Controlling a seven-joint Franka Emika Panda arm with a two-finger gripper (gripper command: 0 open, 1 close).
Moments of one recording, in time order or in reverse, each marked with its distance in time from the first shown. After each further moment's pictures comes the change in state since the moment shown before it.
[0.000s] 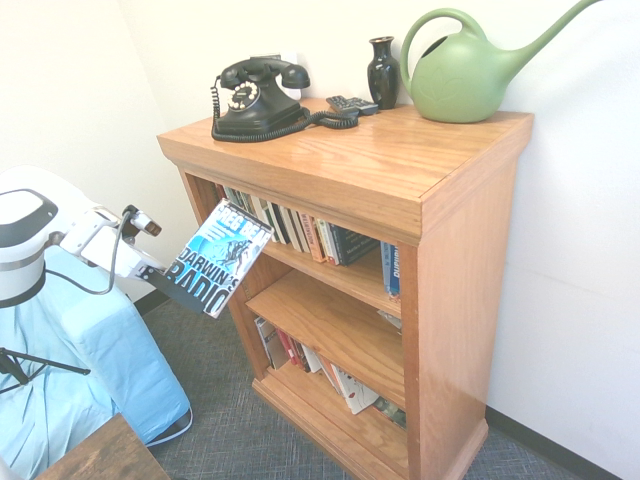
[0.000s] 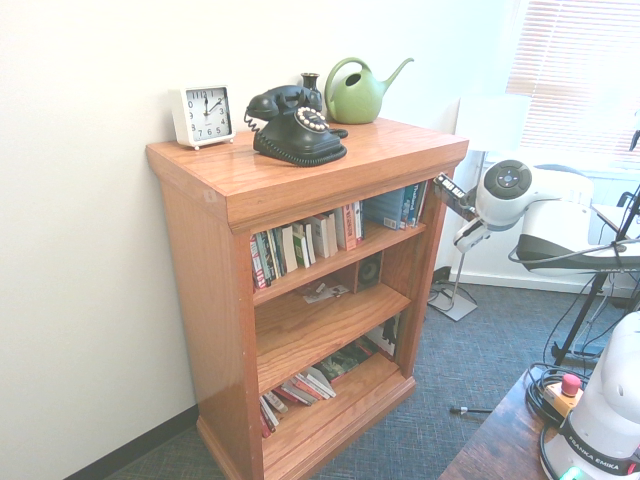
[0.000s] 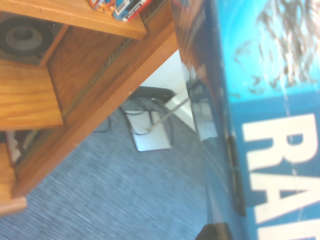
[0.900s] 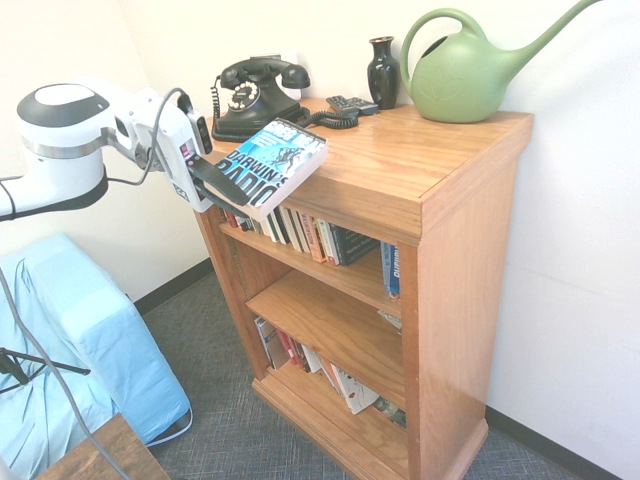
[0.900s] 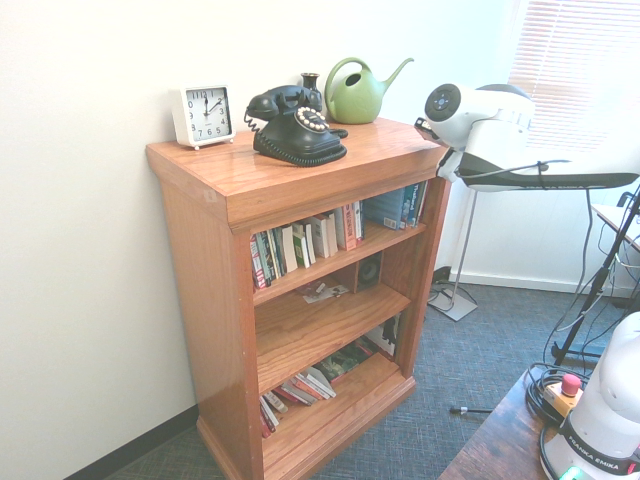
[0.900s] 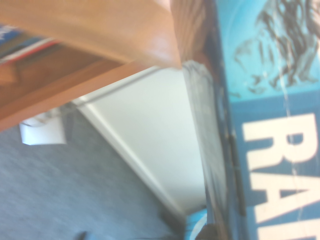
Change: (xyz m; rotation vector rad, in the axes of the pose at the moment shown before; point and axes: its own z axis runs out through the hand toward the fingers) arm 0.133 -0.075 -0.044 -0.233 0.136 -0.193
